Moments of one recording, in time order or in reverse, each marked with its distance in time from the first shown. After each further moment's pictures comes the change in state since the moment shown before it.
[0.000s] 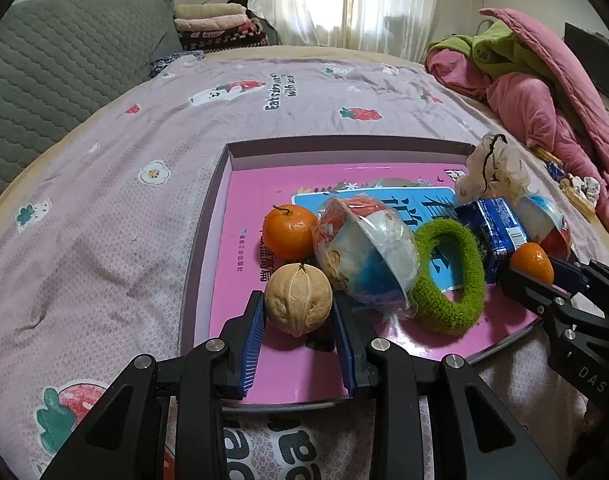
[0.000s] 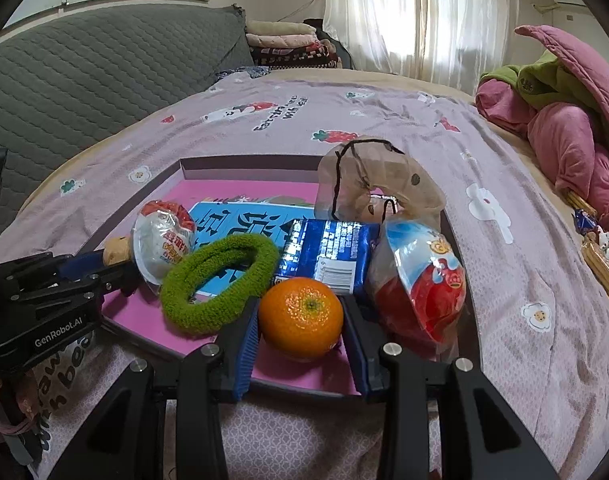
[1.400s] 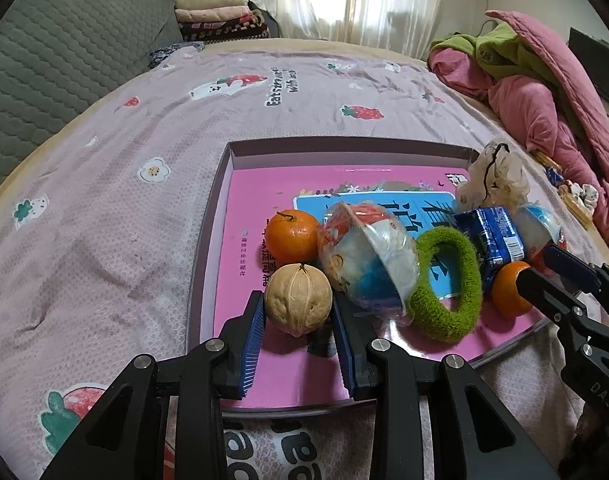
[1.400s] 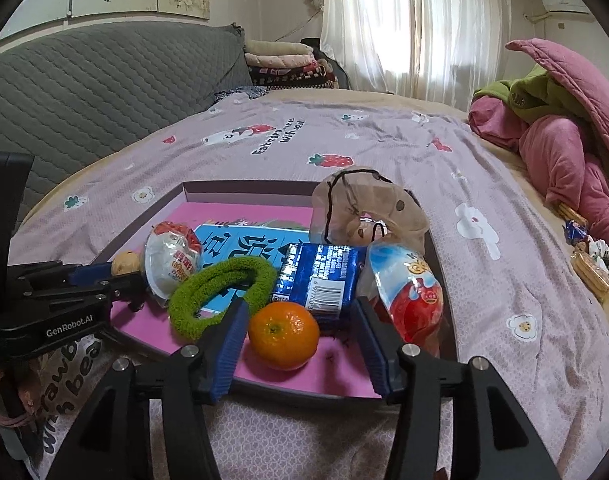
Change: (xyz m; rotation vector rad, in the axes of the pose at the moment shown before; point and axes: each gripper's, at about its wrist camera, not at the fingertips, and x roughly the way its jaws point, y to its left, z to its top) left arm -0.001 0.007 0.009 -0.028 0.032 -0.021; right arm -0.019 0.002 0.002 0.003 -0.086 -0.024
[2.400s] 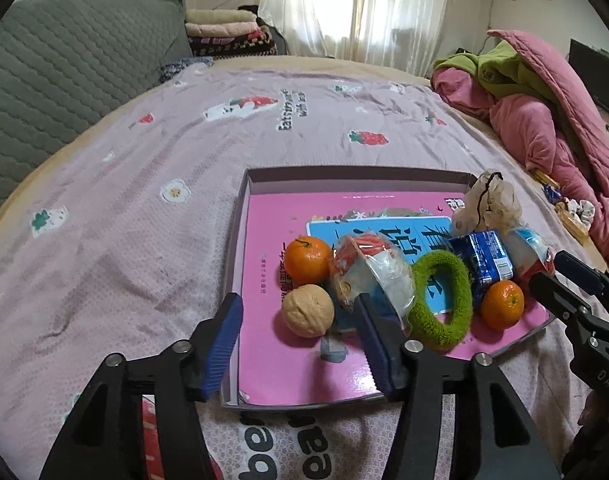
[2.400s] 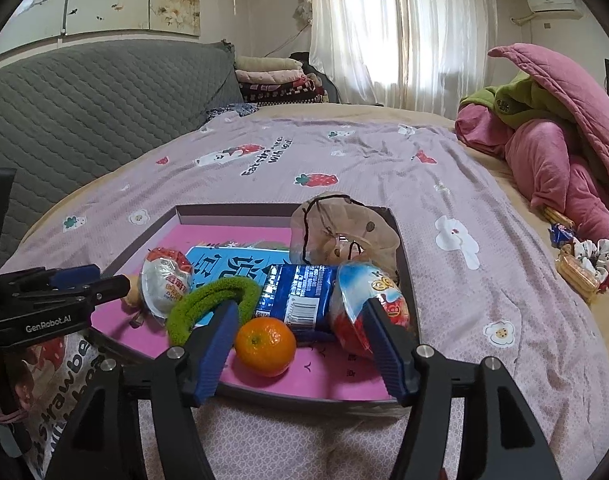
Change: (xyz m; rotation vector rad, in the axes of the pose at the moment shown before) left arm -0.025 0.008 0.005 -0.008 -0.069 0.022; right arm -0.018 -0.012 0.008 0.028 -0.047 -0.007
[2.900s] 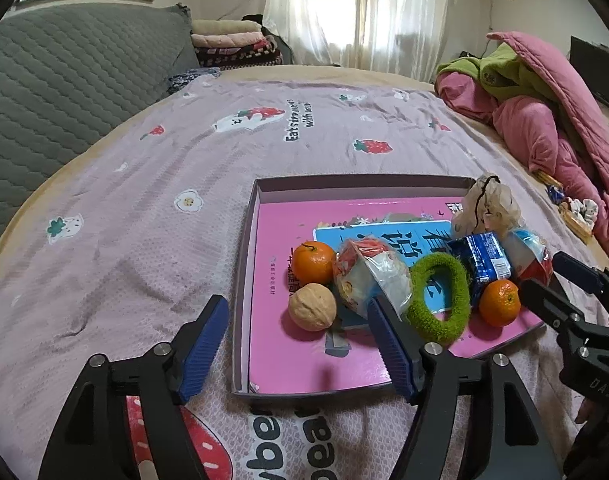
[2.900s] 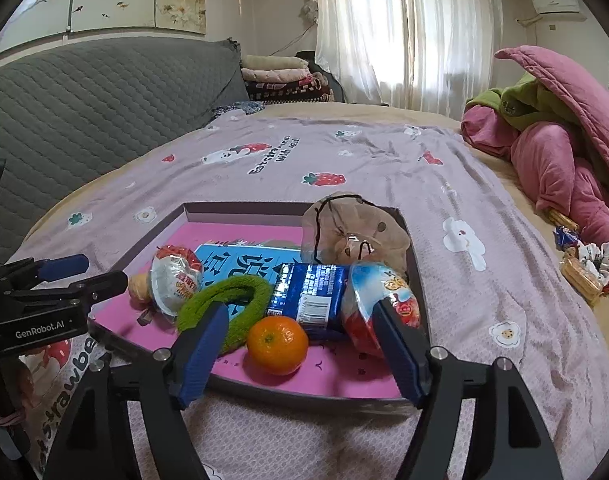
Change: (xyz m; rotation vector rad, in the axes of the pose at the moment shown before) left arm -0.016 -0.002 -0.004 0.005 -0.029 0.037; right arm 0.000 0.006 0.001 -0.012 0.008 0.016
